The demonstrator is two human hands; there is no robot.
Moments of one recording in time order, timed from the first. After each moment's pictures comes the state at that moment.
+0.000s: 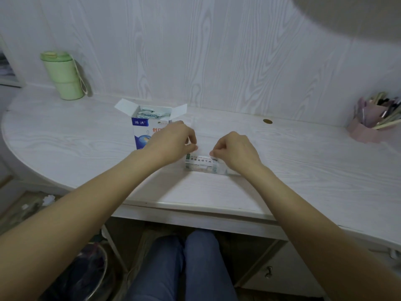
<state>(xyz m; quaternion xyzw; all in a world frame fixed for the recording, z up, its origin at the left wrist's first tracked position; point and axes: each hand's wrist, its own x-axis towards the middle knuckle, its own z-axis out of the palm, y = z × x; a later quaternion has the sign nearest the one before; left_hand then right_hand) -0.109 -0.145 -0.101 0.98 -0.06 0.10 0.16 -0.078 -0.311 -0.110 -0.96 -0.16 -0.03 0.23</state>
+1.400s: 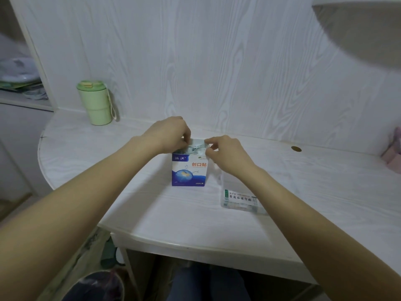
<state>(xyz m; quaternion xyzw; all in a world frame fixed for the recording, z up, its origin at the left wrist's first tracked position) -0.053 -0.032 -0.054 0.99 -0.07 0.10 0.06 -0.041 -0.198 -0.075 -0.94 -0.20 -0.01 0.28</state>
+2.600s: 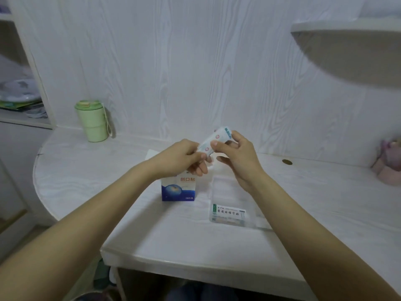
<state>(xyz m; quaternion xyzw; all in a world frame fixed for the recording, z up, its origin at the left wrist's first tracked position) -0.080 -0.078 -0.047 0.86 -0.12 -0.02 0.50 -0.040 -0.237 -0.055 -0.66 -0.18 0.04 0.73</state>
